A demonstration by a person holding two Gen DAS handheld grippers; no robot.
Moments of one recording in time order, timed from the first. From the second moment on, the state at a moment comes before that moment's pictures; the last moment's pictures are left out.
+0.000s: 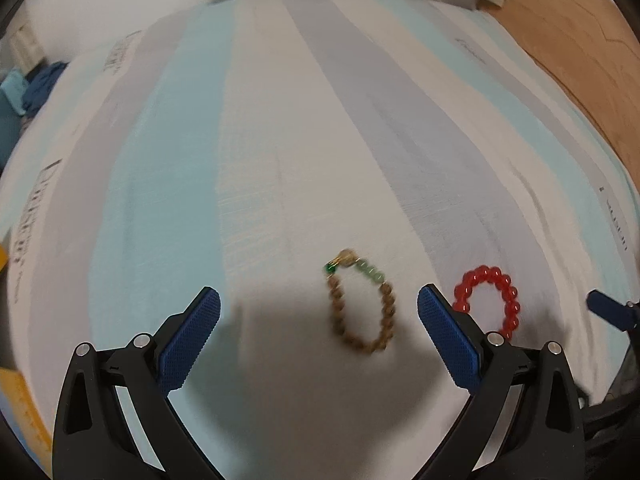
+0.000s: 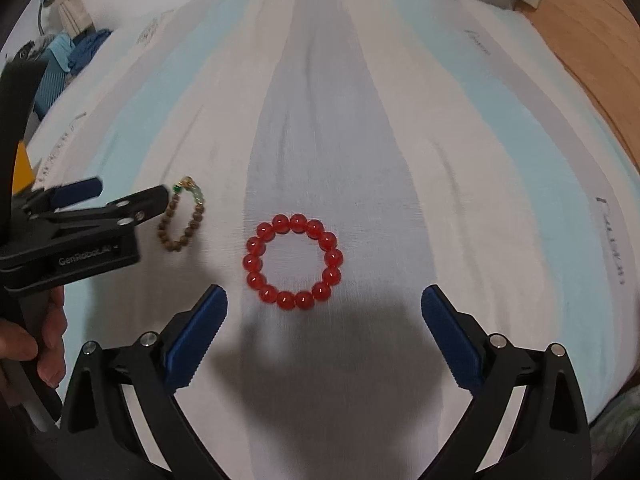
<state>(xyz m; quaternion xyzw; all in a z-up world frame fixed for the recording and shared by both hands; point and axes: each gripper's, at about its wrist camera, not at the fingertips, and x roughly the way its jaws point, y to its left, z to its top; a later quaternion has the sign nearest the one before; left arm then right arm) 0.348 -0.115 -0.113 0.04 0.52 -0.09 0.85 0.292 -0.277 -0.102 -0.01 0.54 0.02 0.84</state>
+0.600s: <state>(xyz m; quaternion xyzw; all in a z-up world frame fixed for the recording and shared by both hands) 0.361 -0.126 -0.158 0.05 0.54 -0.12 0.83 0.323 -0.268 -0.153 0.00 0.58 0.03 0.82</state>
